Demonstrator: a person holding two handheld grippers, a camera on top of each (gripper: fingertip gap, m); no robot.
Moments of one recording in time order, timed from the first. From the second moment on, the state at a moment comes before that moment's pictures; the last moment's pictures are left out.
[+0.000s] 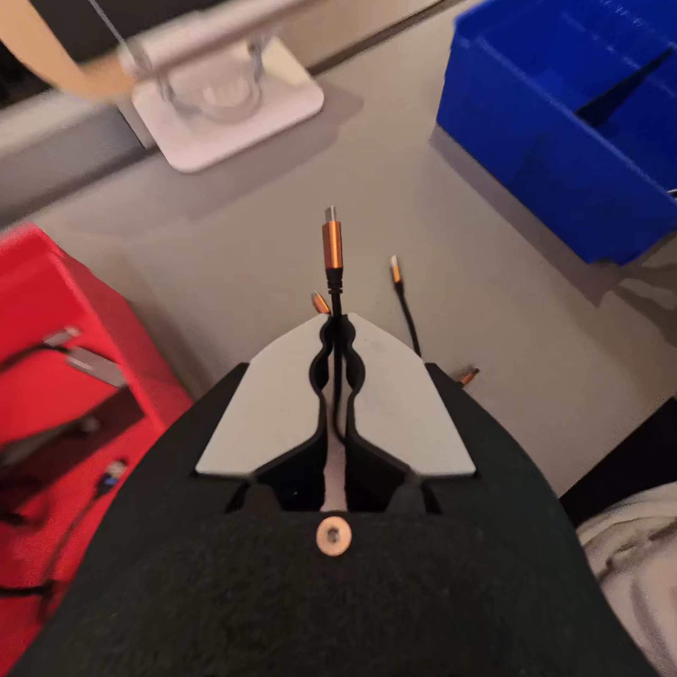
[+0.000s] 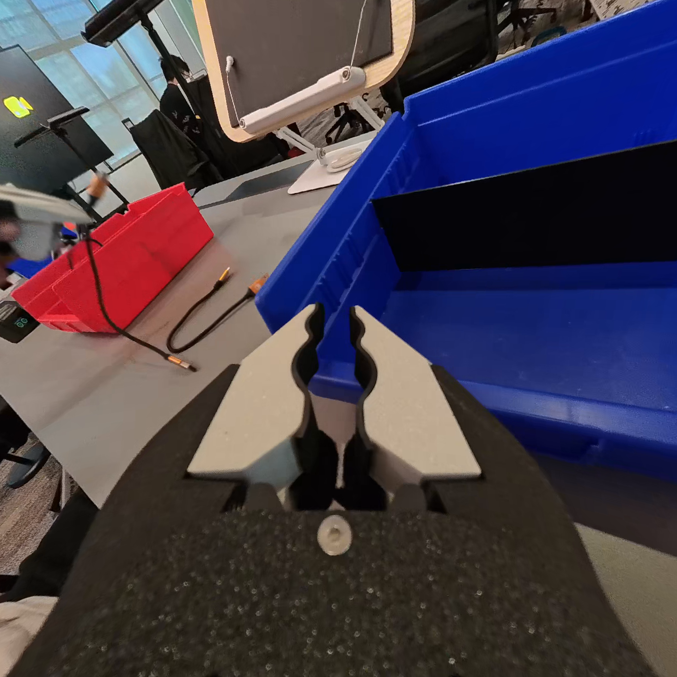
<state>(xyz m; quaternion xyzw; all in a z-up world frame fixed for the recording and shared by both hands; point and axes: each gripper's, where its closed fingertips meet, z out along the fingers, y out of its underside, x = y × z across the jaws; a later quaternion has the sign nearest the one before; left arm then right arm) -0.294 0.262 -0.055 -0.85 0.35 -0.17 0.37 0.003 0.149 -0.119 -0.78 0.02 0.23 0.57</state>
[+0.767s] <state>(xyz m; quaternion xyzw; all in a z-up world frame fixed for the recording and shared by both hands) -0.418 0.321 -0.041 -0.78 0.50 -0.11 0.35 -0.013 0.152 -0.123 -0.79 0.00 0.26 0.56</state>
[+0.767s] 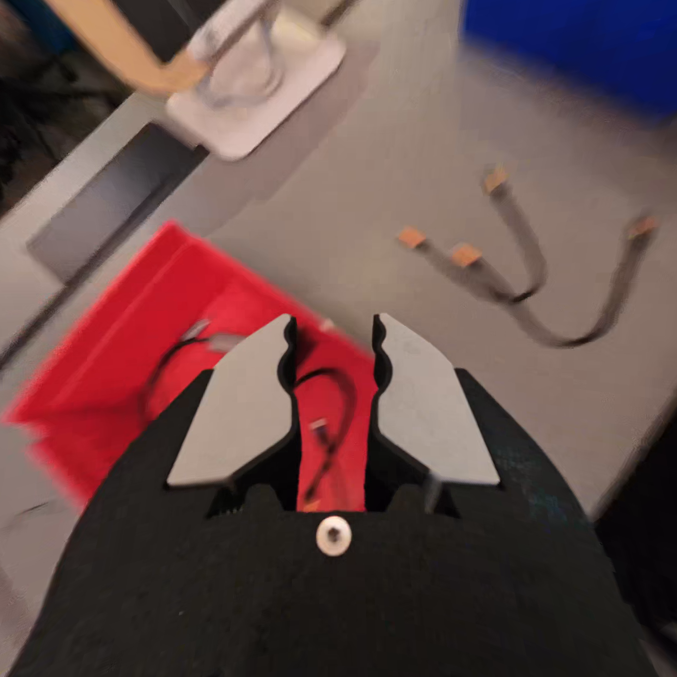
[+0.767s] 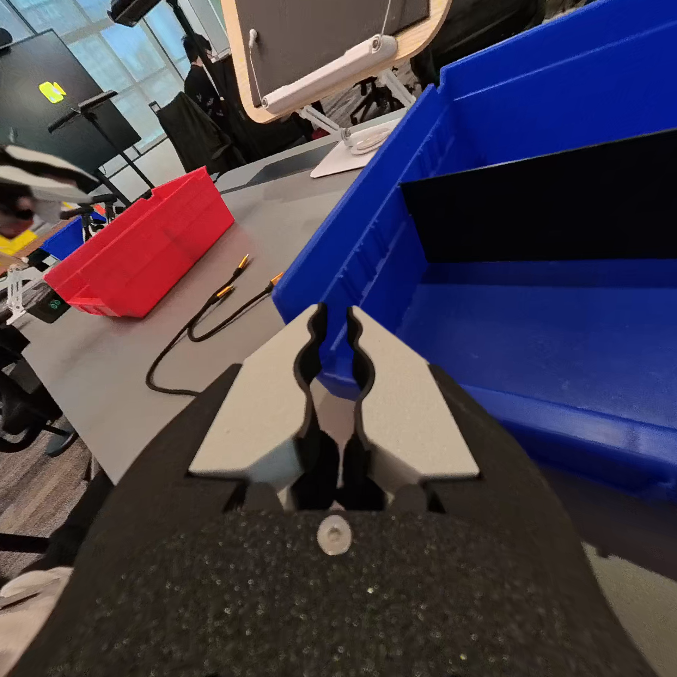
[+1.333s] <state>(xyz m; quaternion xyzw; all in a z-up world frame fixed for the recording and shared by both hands) -0.450 0.419 -0.185 -0.61 0.79 0.02 0.10 -0.011 0.151 -0.090 -0.72 -0.01 0.28 0.64</state>
